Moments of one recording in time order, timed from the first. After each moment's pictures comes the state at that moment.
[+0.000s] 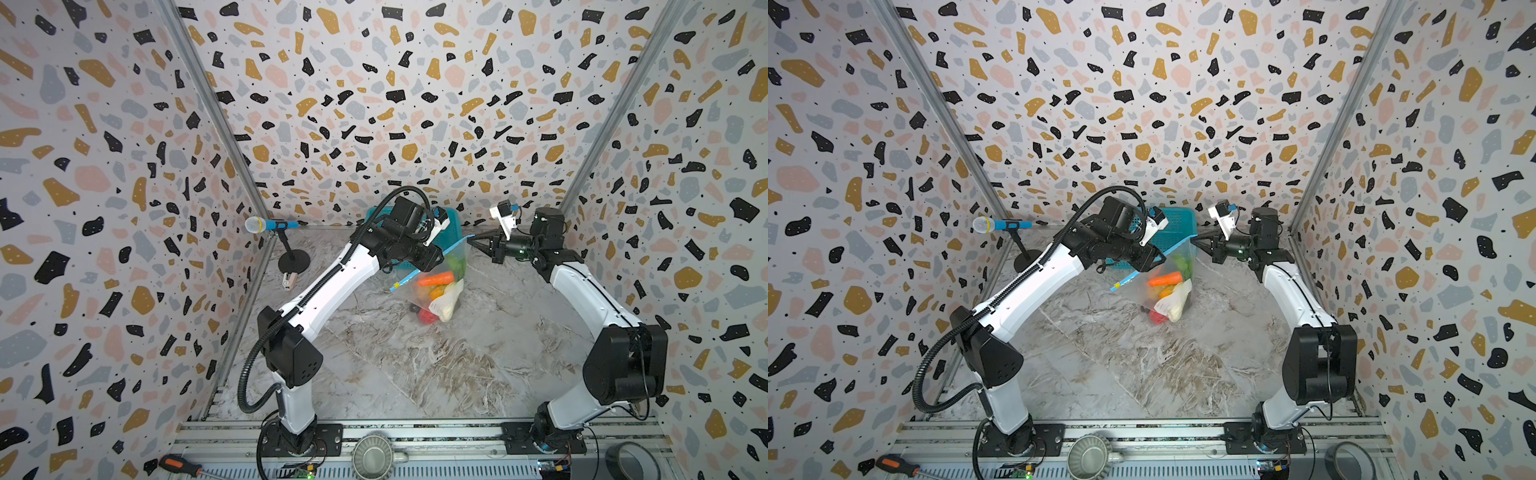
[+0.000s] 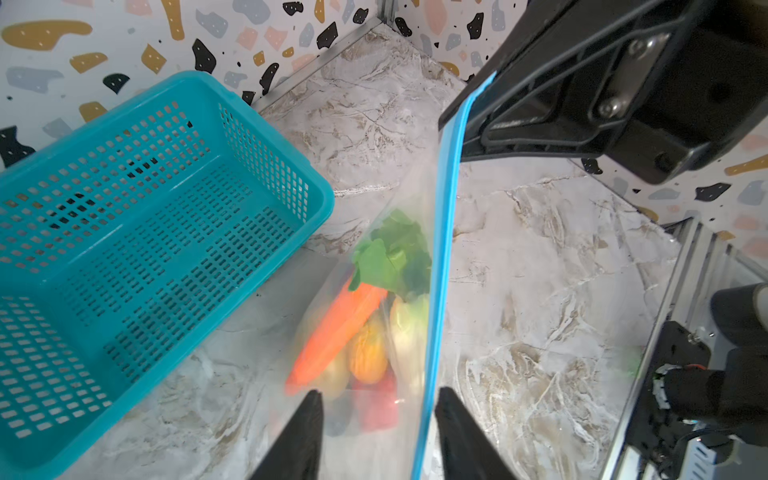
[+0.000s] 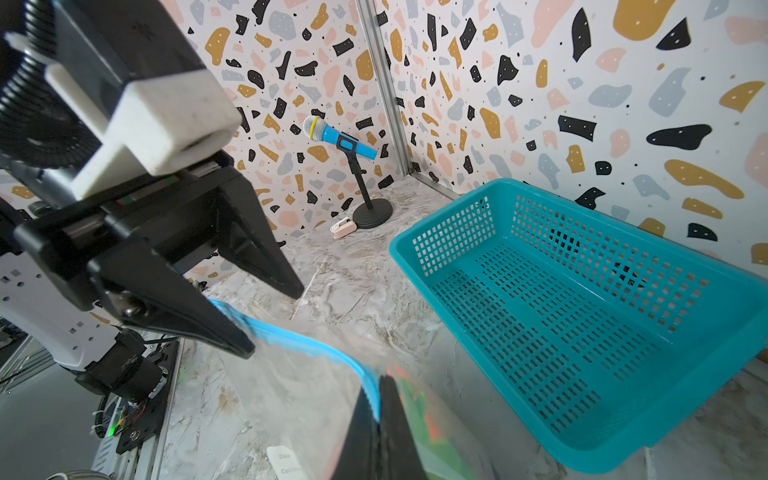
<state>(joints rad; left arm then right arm) -0.68 1.84 1.98 -0.89 0.27 0.06 0.10 1.58 1.33 -0.15 -1.11 -0.09</state>
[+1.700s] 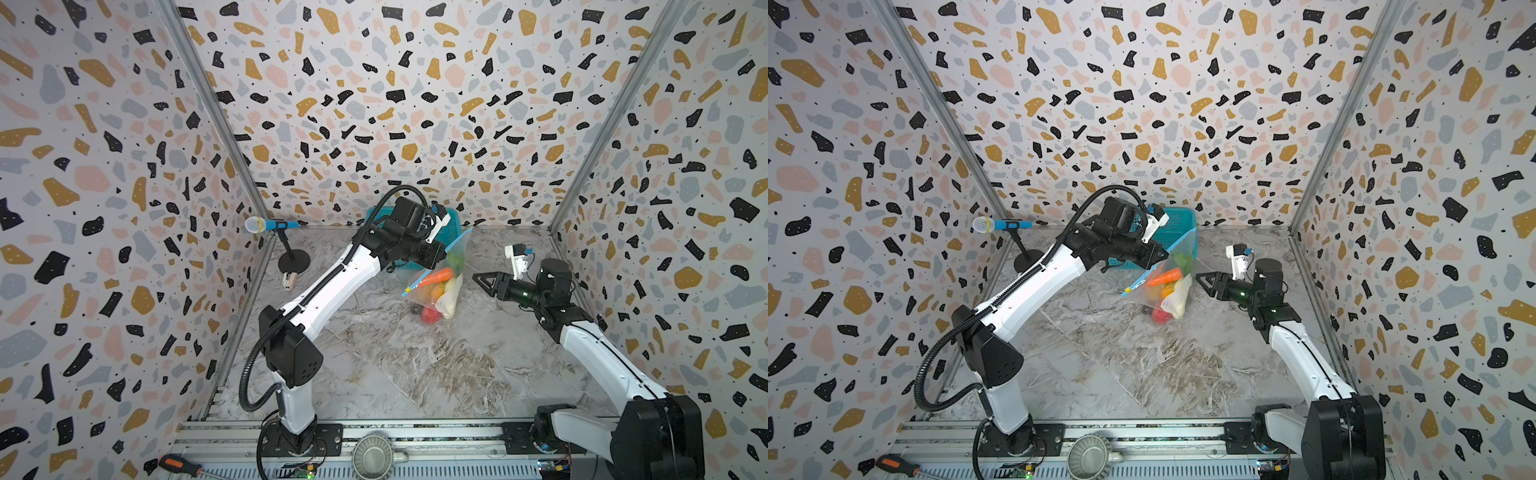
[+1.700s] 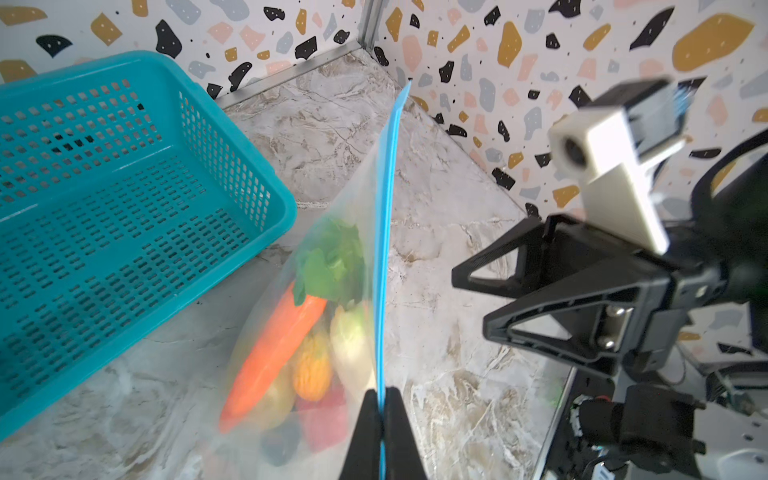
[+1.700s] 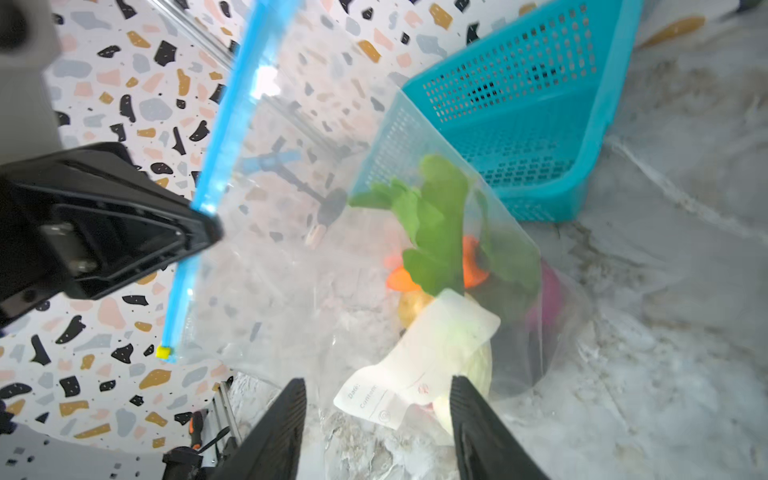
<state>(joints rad) -0.67 1.84 1.95 -0.79 0.35 -0.18 0.12 1.16 0.73 0.04 -0.75 0.53</state>
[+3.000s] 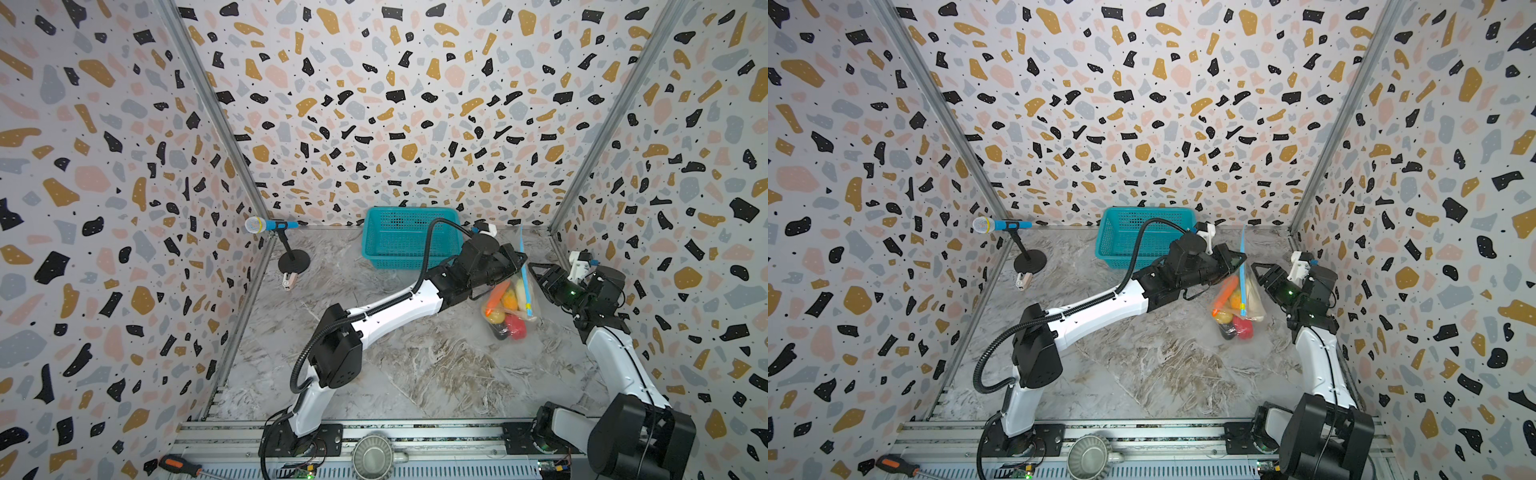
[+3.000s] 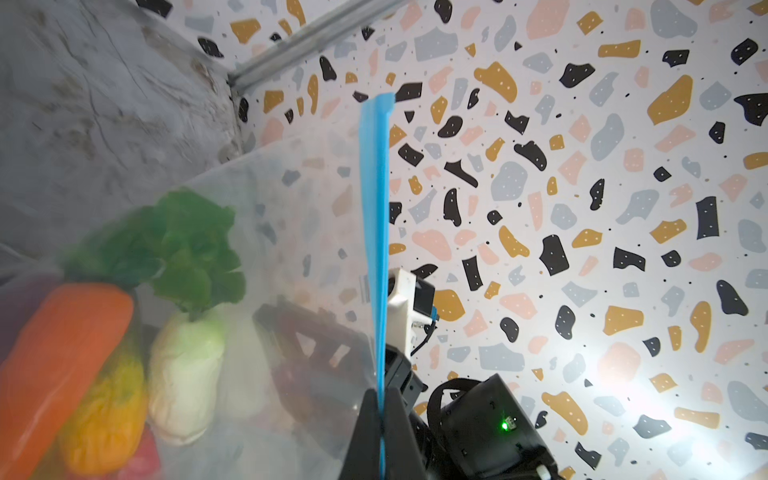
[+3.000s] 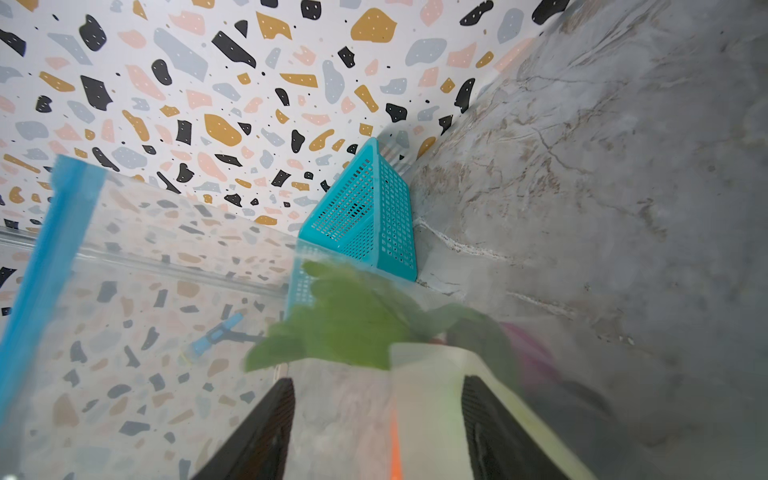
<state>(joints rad) -1.02 2.06 1.88 0.03 0.11 -1.24 -0.31 1.12 0.76 -0.03 -0.74 0.71</state>
